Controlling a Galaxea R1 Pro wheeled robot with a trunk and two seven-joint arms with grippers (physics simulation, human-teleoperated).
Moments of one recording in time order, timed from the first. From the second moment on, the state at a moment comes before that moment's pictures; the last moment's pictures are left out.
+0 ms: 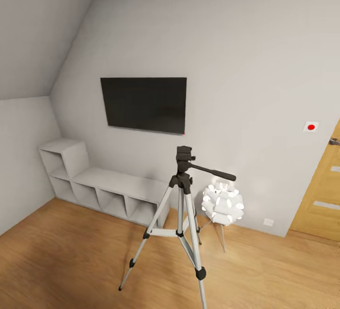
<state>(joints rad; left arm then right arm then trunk) -0.20 0.04 -0.77 -0.01 1.41 -0.04 -0.13 -0.26 -0.12 -0.03 0.03 0.17 -0.05 0.16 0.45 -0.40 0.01</state>
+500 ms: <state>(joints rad) -0.20 0.04 -0.77 -0.01 1.41 -0.04 -0.13 -0.26 -0.12 -0.03 0.03 0.17 -0.04 0.16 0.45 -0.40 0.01</state>
